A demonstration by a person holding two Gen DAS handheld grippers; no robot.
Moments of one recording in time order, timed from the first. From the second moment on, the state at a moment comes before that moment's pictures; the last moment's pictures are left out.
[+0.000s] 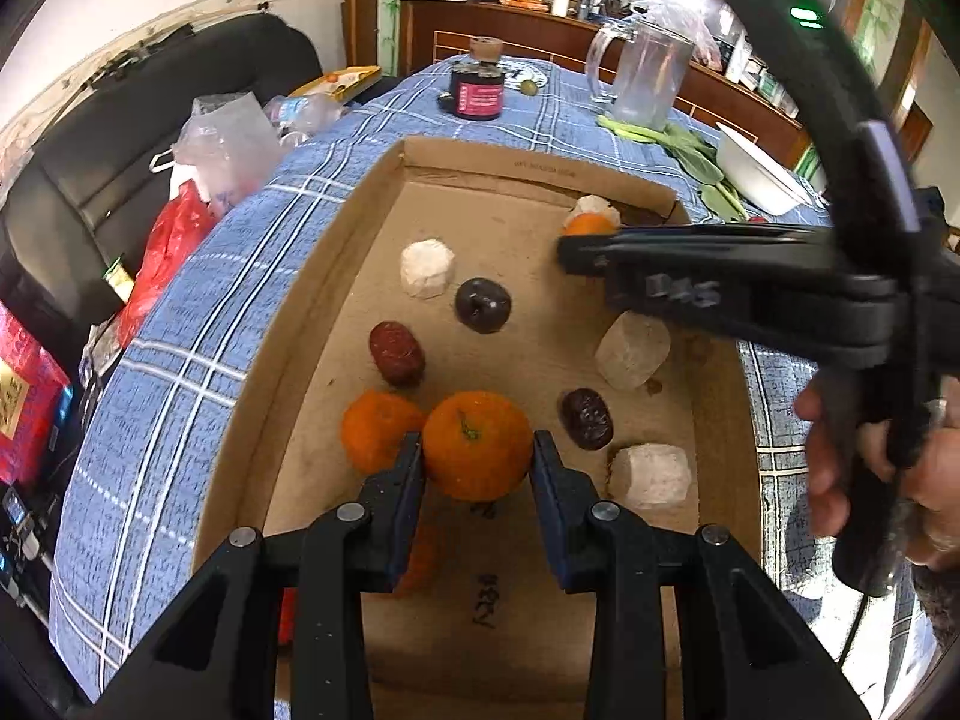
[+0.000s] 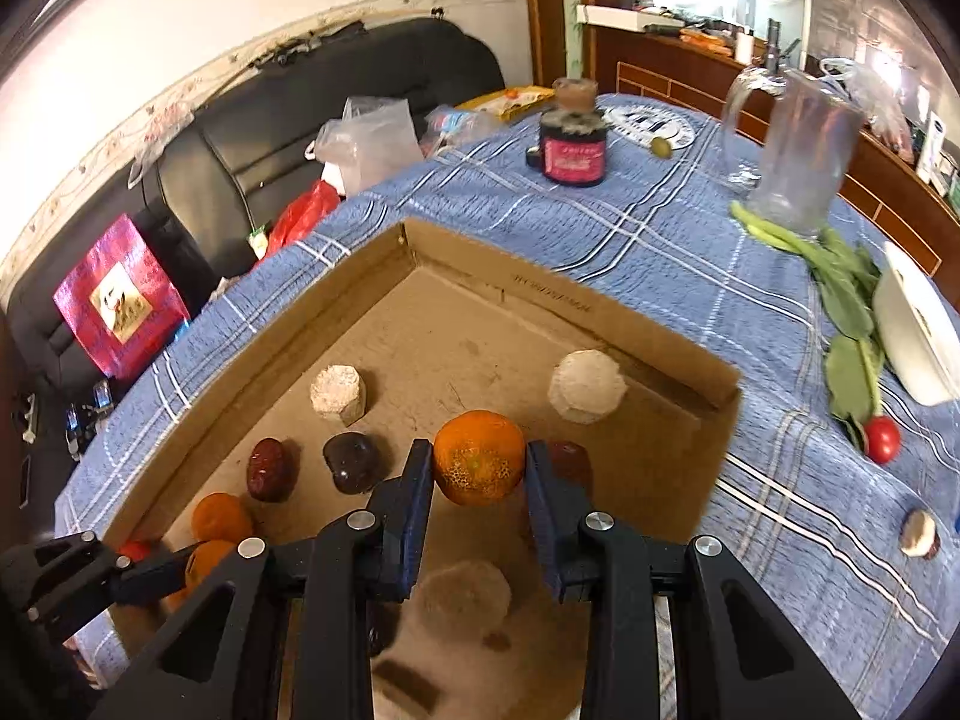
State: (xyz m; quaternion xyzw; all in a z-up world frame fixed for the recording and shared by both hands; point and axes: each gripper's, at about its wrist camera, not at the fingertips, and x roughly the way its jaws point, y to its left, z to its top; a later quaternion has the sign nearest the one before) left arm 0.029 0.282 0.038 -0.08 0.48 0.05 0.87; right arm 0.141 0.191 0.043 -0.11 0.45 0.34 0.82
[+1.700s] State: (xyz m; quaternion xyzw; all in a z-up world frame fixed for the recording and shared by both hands) left arm -0.089 0.209 0.090 -0.04 0.37 0.12 0.92; right arm -0.085 0.020 0.079 -0.07 0.37 0.17 0.91
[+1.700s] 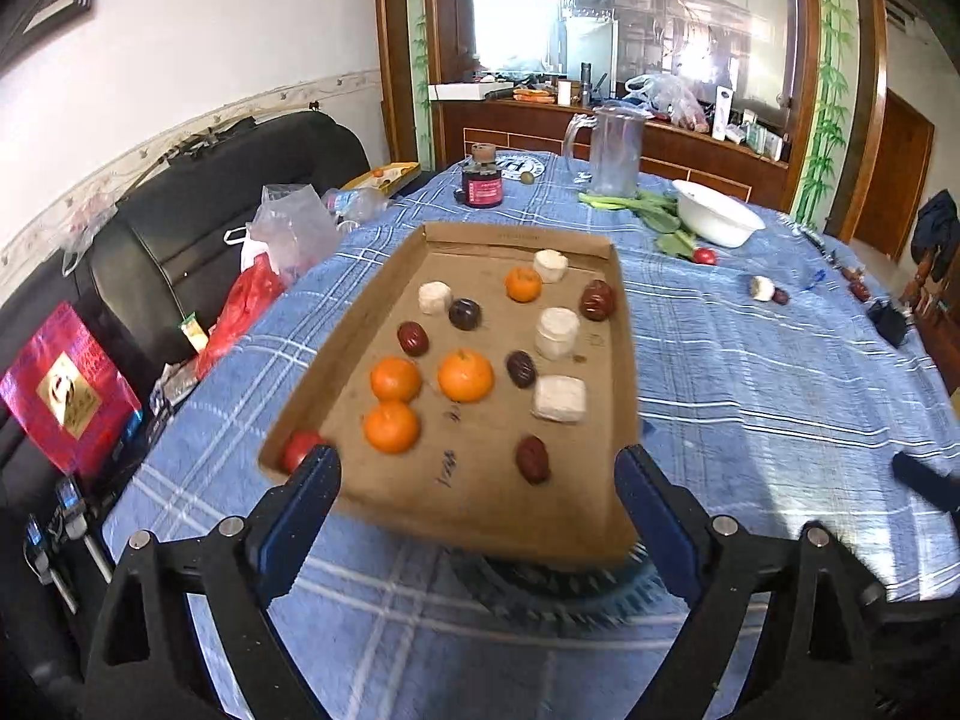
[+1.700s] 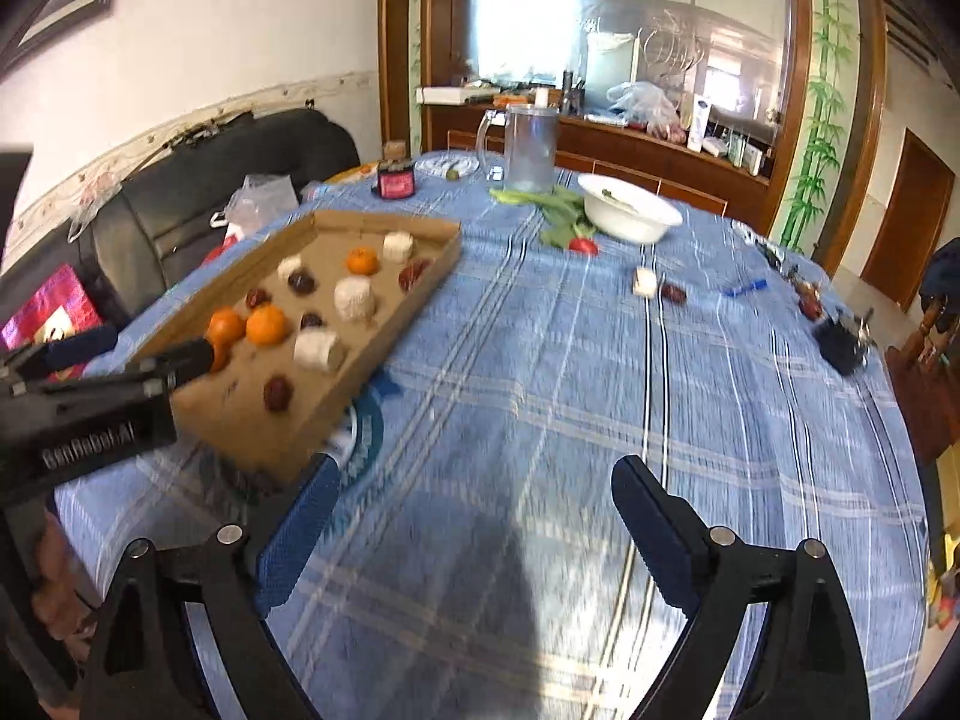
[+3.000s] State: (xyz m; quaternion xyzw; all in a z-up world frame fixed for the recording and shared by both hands) left arm -0.138 0.242 0.101 -0.06 0.33 0.10 0.94; right arm -0.134 0.037 0.082 -0.09 0.36 0.11 0.92
